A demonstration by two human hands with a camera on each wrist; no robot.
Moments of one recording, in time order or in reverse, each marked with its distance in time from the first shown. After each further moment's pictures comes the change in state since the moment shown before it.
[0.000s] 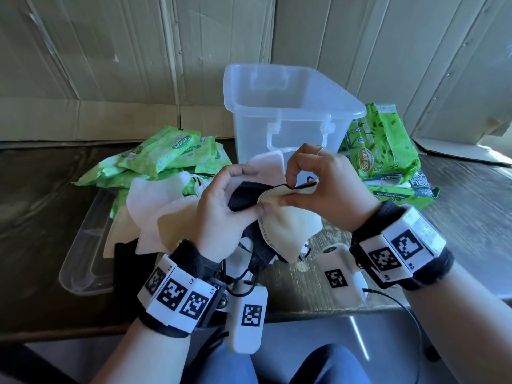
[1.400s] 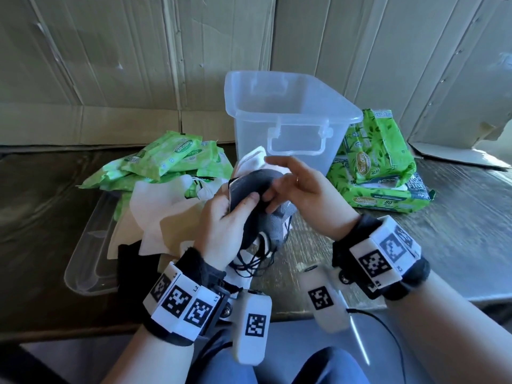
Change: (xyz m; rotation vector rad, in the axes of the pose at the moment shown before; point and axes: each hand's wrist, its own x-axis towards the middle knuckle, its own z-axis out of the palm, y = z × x) left_hand -0.007 -0.001 0.007 -0.158 0.119 -0.139; right_hand -0.003 -0.015 0.025 0.595 -0.054 0.278
